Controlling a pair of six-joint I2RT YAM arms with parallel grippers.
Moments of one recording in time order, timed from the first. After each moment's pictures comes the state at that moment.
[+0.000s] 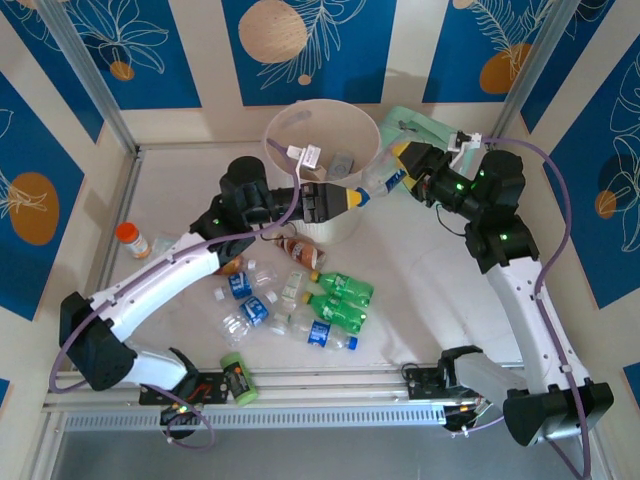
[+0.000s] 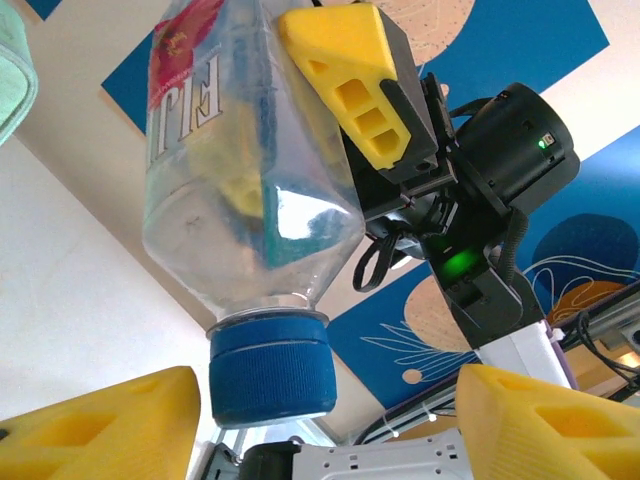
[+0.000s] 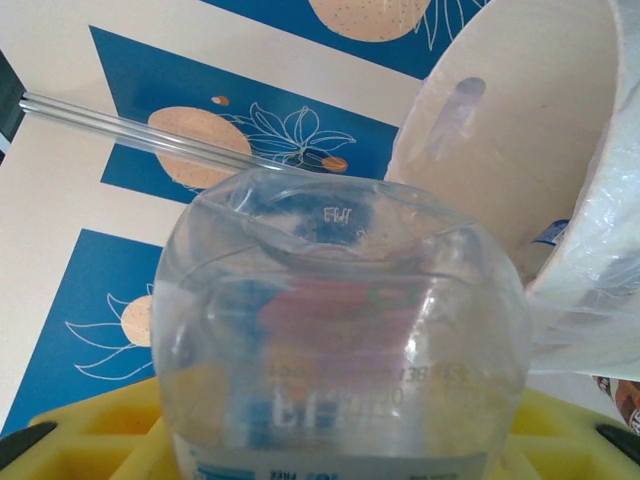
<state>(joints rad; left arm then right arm) -0.74 1.39 1.27 0.15 0.72 -0.91 0.16 1.04 1.16 -0.20 -0.61 1.20</state>
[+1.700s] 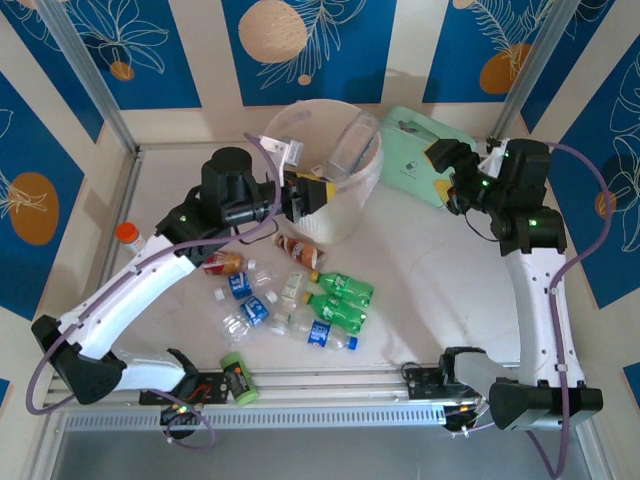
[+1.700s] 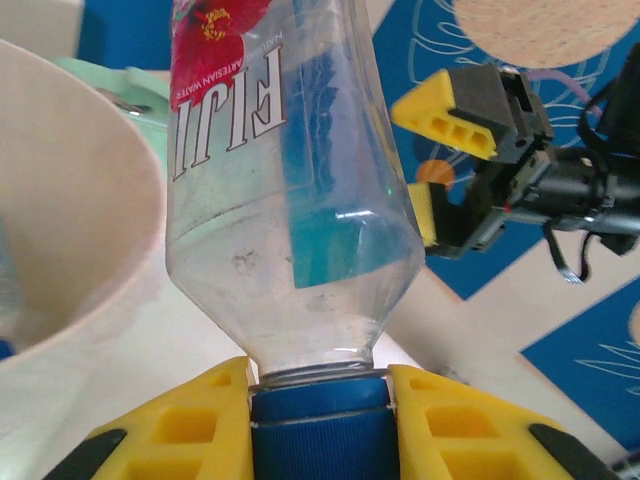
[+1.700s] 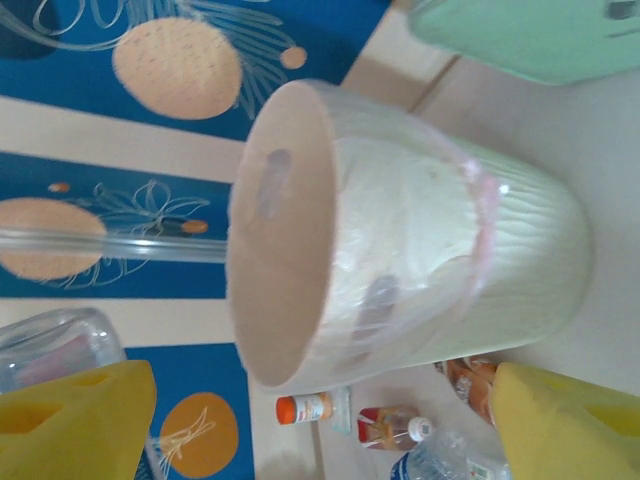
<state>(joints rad) -0.74 1.29 1.45 -0.37 0.34 -0.44 -0.05 1.09 1.36 -0.73 -0.55 1.02</state>
